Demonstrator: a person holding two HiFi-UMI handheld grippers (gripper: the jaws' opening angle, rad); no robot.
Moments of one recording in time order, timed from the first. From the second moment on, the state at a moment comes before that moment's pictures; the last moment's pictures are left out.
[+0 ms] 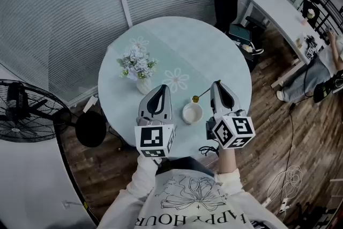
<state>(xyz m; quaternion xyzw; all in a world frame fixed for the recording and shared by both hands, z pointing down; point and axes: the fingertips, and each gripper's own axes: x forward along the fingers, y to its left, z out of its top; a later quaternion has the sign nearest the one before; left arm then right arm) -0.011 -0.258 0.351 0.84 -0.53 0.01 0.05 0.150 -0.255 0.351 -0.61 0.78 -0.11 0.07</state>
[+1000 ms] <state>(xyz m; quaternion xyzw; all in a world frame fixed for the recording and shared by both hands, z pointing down) -0.025 -0.251 0.342 0.84 -0.55 0.00 0.04 0.132 -0.250 0.344 -0.58 0.80 -0.12 0.09</state>
